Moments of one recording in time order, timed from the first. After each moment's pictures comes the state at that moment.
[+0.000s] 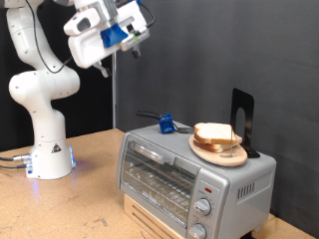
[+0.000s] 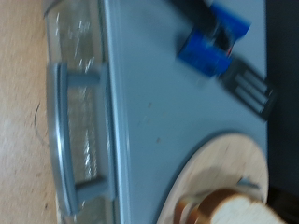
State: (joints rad) arm 0.24 -0.52 -0.25 -2.31 0.32 1.94 0.74
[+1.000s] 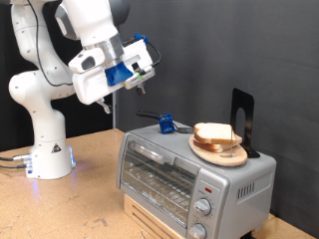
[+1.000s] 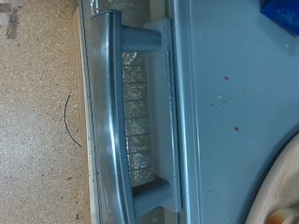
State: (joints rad) arm 0.23 -0.40 -0.26 -2.39 0.31 2.08 0.69
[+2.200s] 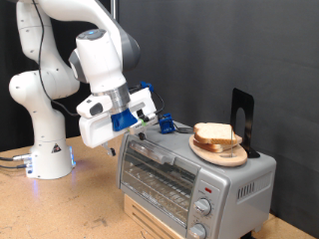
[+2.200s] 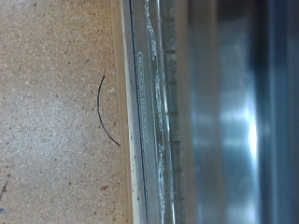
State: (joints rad) arm 0.26 -0.23 -0.23 -2.55 0.32 2.46 0.65
